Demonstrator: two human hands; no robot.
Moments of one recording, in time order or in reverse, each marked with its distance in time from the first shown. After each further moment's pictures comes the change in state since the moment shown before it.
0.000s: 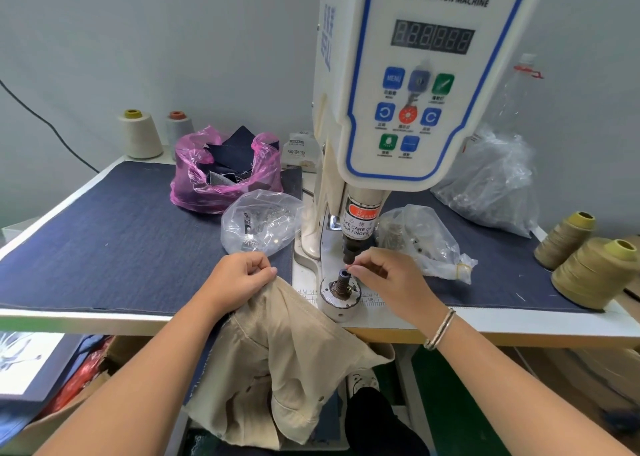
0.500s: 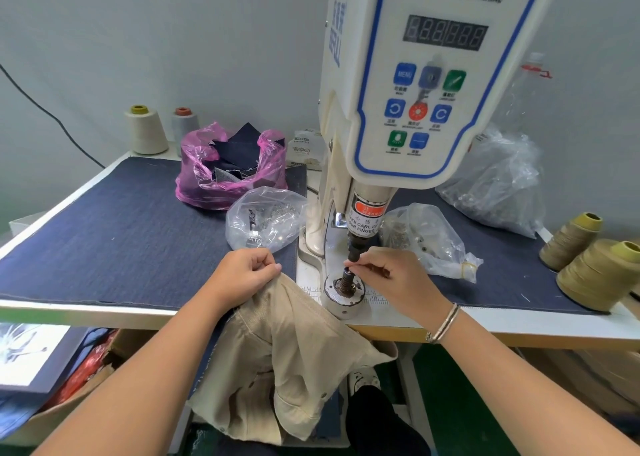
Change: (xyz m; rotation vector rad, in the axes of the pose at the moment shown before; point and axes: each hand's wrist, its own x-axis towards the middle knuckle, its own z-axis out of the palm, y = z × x) left_hand -0.002 0.005 -0.002 0.016 -0.004 0.008; right_hand 0.004 -0.001 0.000 -0.087 -0.020 -0.103
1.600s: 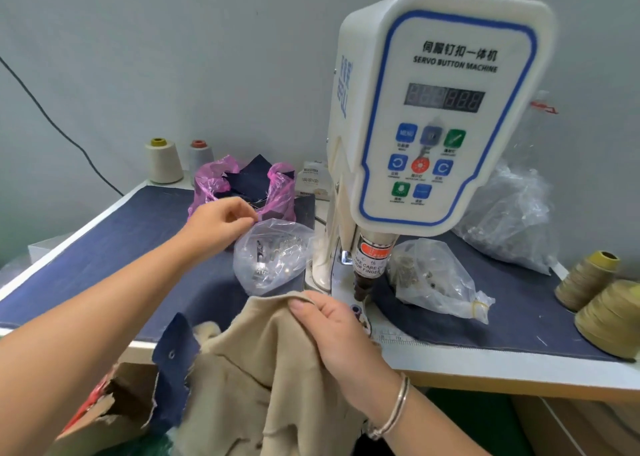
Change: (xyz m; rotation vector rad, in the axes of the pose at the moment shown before) left_hand 0.061 0.035 -0.094 0.094 0.180 0.048; right_hand 0.010 -0.095 0.052 0.843 -0.105 0.383
